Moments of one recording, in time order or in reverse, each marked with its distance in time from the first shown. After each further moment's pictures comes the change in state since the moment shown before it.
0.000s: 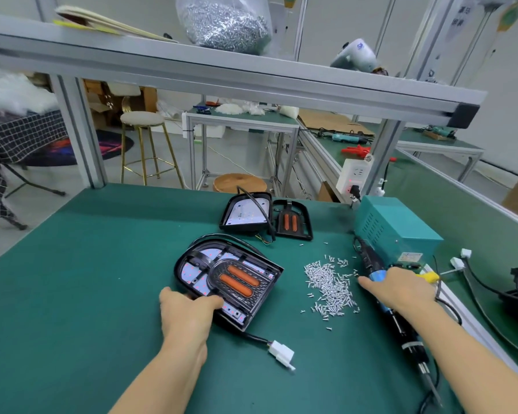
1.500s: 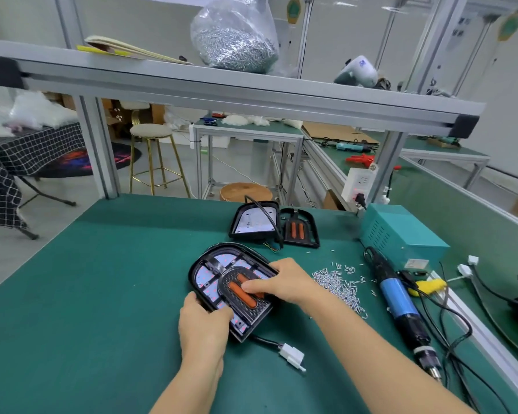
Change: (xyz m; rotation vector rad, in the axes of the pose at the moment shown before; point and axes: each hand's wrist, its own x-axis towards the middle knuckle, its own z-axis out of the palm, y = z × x) left_hand -0.006 -0.011 0.001 -0.045 0.021 0.205; right_hand -0.069 -0.159 -0.006 0.853 -0.496 -0.452
